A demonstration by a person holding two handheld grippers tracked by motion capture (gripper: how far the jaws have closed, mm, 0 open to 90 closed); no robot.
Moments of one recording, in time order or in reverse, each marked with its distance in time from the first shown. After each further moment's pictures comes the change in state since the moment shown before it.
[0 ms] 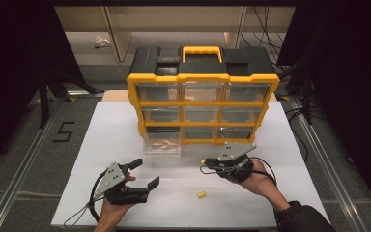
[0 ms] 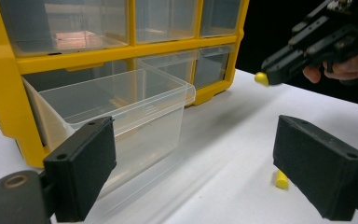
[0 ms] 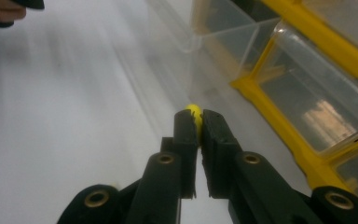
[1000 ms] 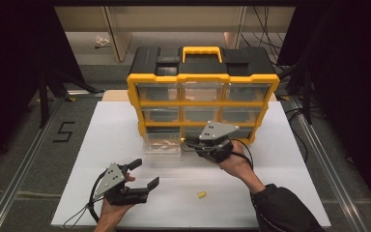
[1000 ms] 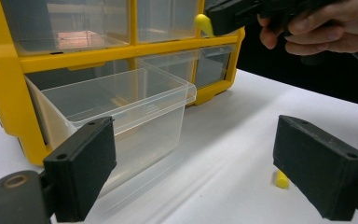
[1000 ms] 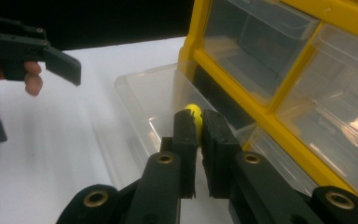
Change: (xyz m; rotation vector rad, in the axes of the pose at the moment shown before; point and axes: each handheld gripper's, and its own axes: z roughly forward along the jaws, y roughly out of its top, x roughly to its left) left arm -0.001 0.000 -0.002 -0.001 0.005 -0.004; right arm -0.010 0.059 0.032 -0.164 -0.039 0.008
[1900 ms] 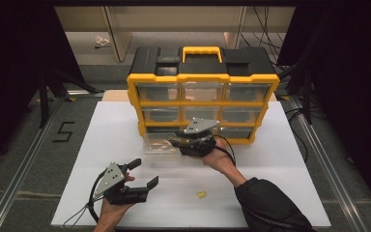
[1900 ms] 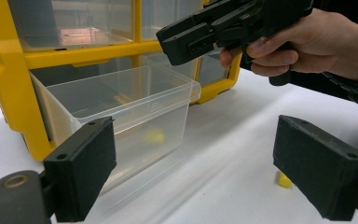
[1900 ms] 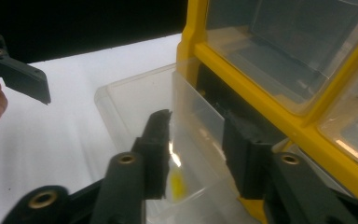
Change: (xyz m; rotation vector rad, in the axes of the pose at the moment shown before) left arm 0.001 0.000 0.000 0.006 0.011 -0.008; right arm -0.005 -0.003 0.053 0.010 0.021 0.078
